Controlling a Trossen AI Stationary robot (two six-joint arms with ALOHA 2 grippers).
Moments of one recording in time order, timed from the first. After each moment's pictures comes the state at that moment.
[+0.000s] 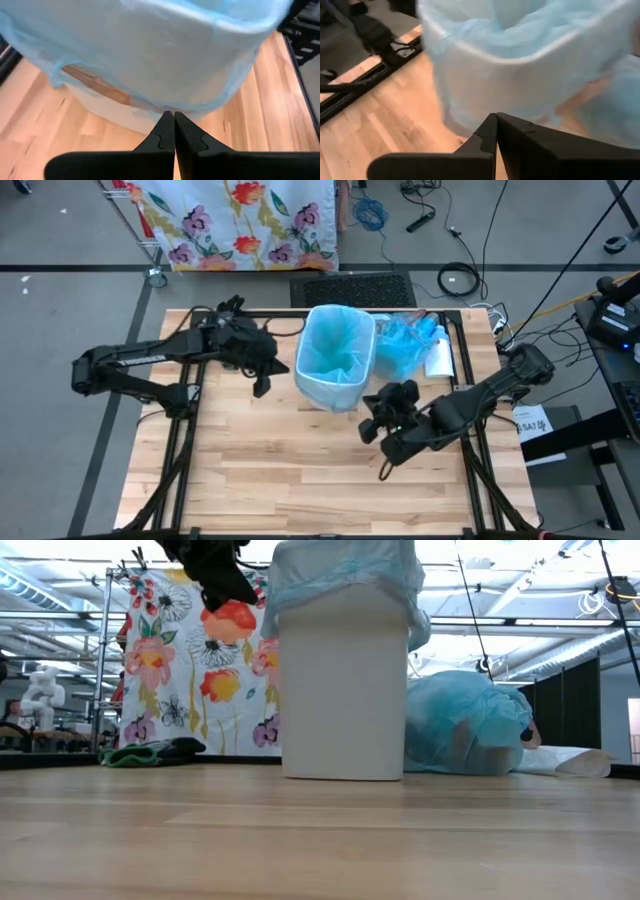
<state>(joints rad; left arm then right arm) 0.25 1.14 1.04 -0.57 0.22 -0.05 0.51 1.53 1.44 -0.99 0.92 1.23</state>
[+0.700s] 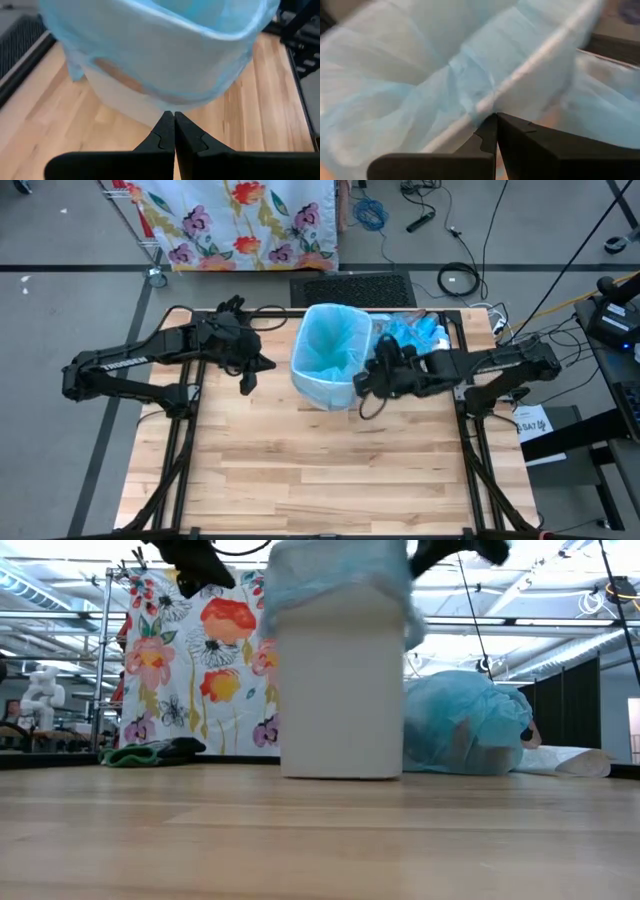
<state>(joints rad) 0.26 1.00 1.04 -0.66 0.17 -0.10 0.20 1.43 1.45 -1.03 0.71 1.10</state>
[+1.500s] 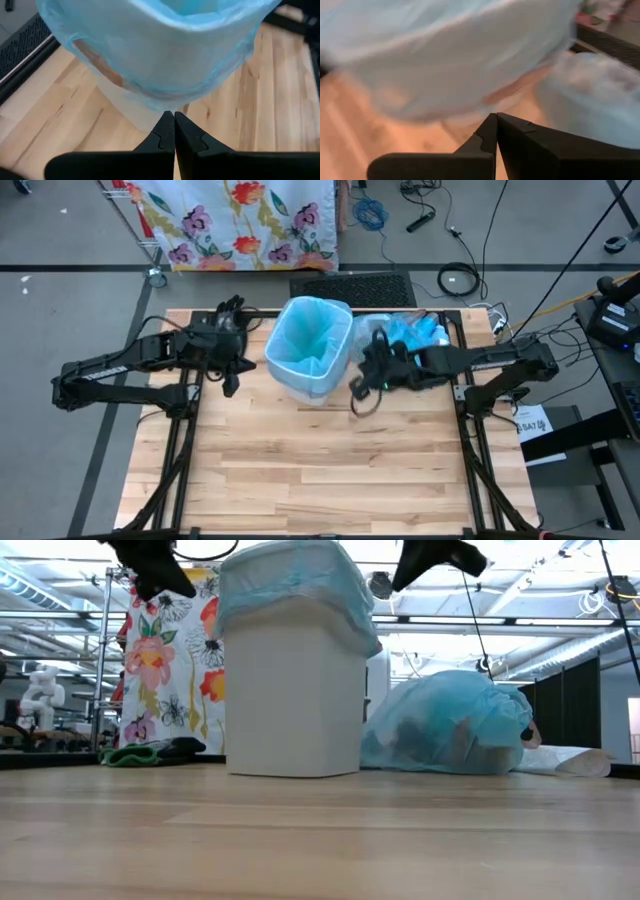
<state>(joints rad) 0.26 0.80 0.95 -0.80 0.07 -0.17 0.11 1.45 1.45 -0.94 0.55 0.84</state>
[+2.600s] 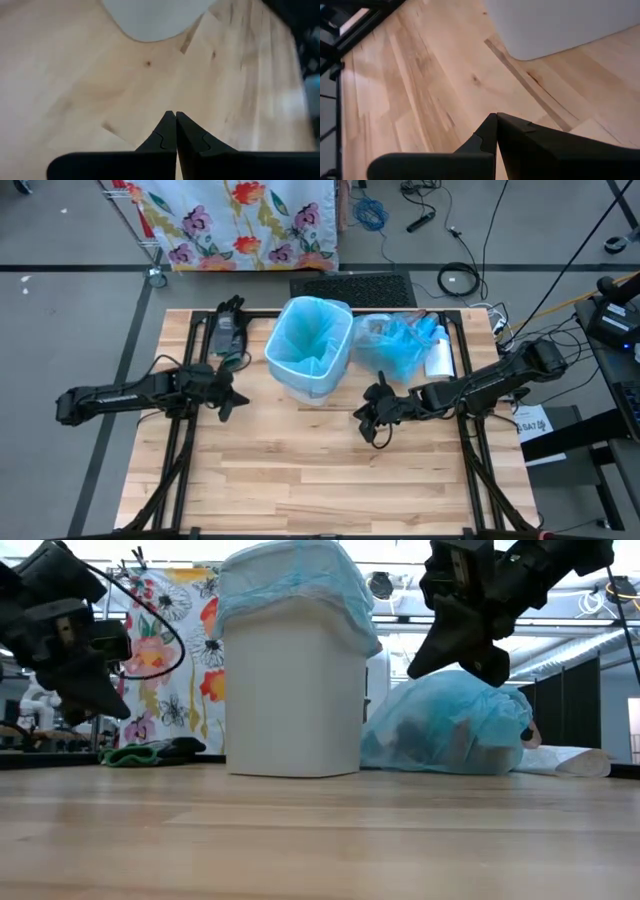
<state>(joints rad) 0.23 0.31 0.15 -0.49 0.23 -0.55 0.25 1.37 0.74 -0.11 0.29 0.86</state>
